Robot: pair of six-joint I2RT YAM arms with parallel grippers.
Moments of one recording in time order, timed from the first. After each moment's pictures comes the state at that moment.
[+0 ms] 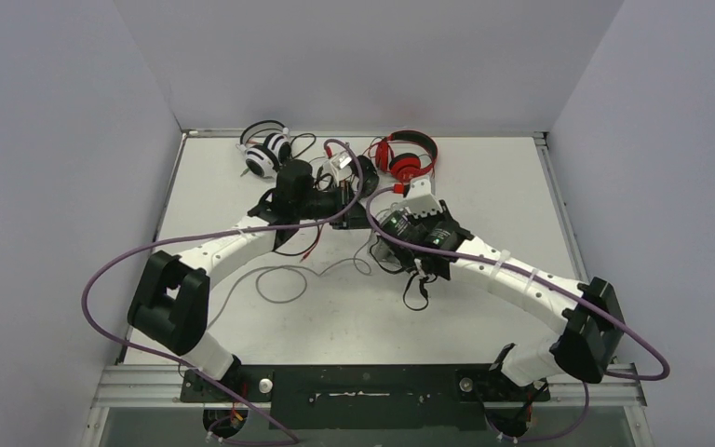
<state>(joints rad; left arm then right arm) -0.52 1.59 1.08 0.12 0.78 -0.68 0.89 1.43 1.20 -0.90 1.12 0.40</state>
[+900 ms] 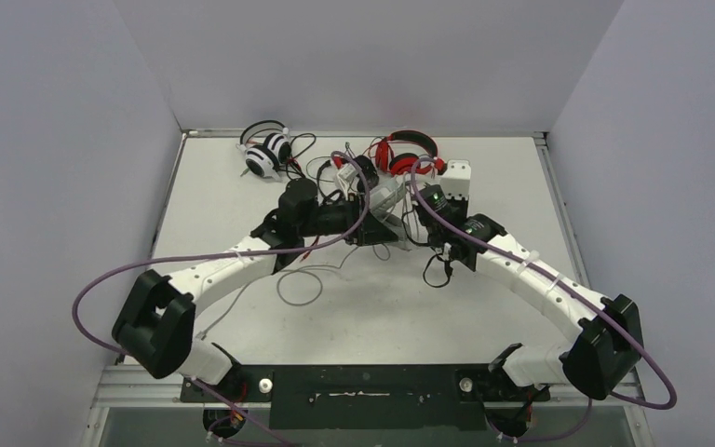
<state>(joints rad) -0.66 1.51 0.96 0.40 0.74 -0.88 0.68 1.31 1.08 -0.57 0.80 0.47</state>
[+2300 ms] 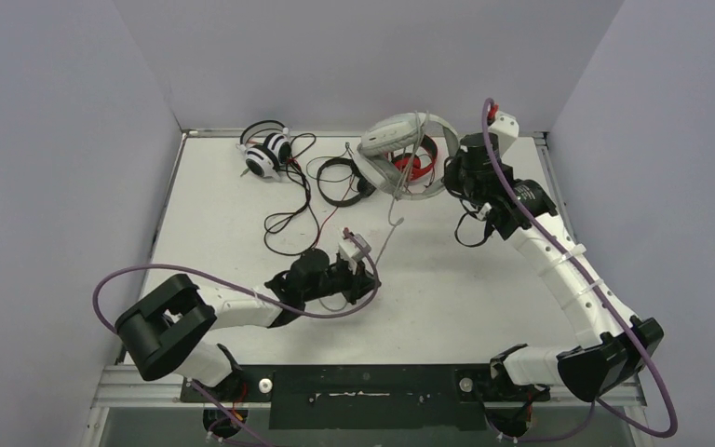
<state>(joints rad) -0.85 1.45 0.49 0.67 0.25 -0.28 0.47 1.29 1.41 -0.66 0.42 0.60</state>
